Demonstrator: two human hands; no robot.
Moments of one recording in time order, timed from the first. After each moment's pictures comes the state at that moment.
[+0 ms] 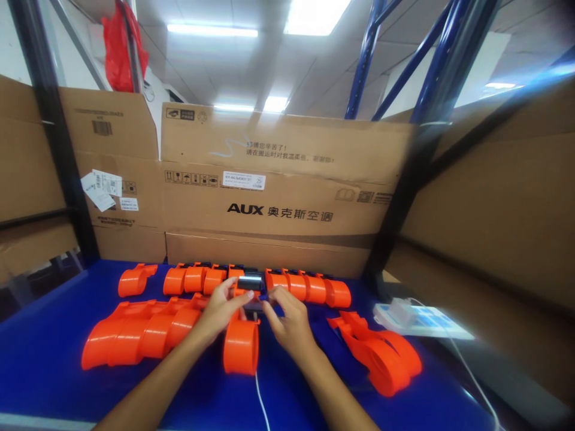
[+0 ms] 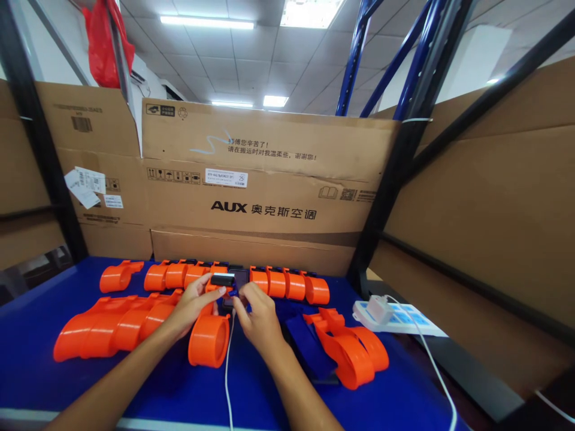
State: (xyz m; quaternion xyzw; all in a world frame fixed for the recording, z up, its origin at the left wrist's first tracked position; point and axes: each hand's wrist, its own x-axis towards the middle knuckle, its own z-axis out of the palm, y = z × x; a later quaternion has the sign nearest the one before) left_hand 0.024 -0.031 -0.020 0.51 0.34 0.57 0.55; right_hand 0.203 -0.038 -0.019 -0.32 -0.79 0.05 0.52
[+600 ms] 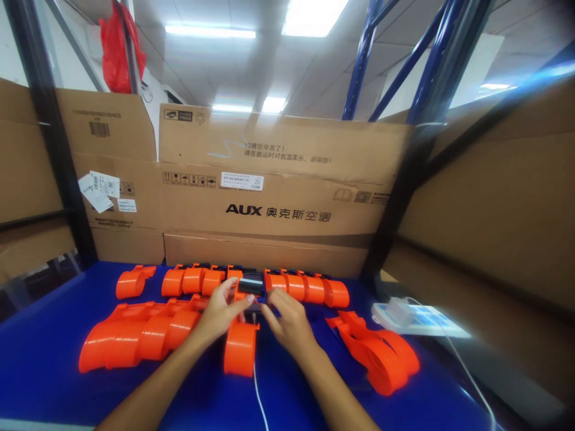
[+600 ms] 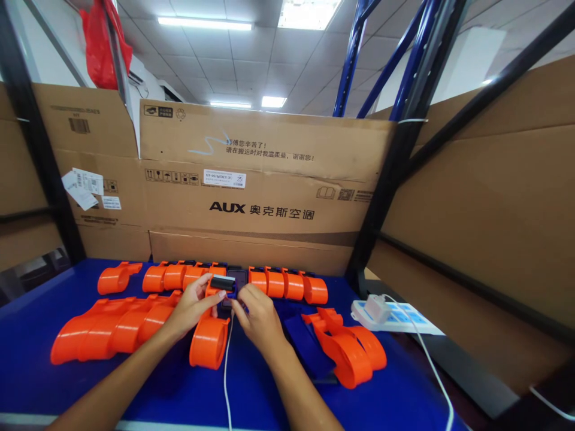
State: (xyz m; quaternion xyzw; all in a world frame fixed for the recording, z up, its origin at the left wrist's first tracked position) left_hand 0.026 -0.035 -0.022 0.54 0.33 0.59 0.50; right_hand 0.209 -0.033 -0.020 -0.30 -0.83 -0.01 0.47
